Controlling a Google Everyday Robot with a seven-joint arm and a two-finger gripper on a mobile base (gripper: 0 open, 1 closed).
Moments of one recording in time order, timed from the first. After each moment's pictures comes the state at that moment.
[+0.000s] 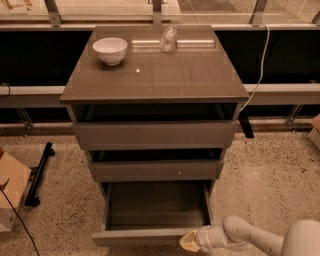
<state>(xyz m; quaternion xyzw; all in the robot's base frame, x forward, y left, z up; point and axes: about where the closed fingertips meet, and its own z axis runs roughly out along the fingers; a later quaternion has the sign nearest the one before) 0.449 -0.128 0.185 -0.44 0.80 0.34 0.24</state>
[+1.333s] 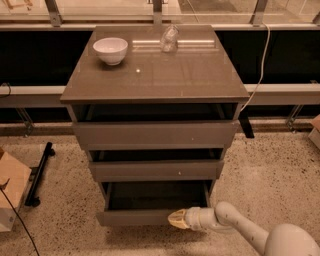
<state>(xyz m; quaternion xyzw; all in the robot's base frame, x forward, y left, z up) 0.544 -0.080 0.204 -0.45 0.72 0.37 0.37</state>
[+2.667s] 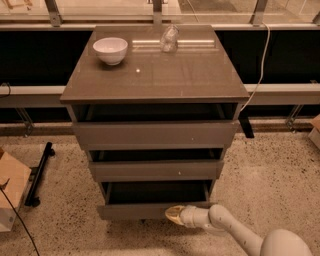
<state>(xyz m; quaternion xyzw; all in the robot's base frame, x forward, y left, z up) 0.584 -0.069 0.177 -0.46 0.72 0.29 0.43</state>
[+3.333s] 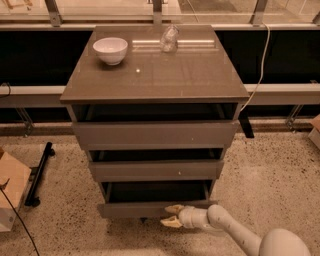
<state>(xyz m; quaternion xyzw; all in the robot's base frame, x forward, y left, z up) 0.584 -0.064 0.177 -0.46 0.72 0.29 0.43</state>
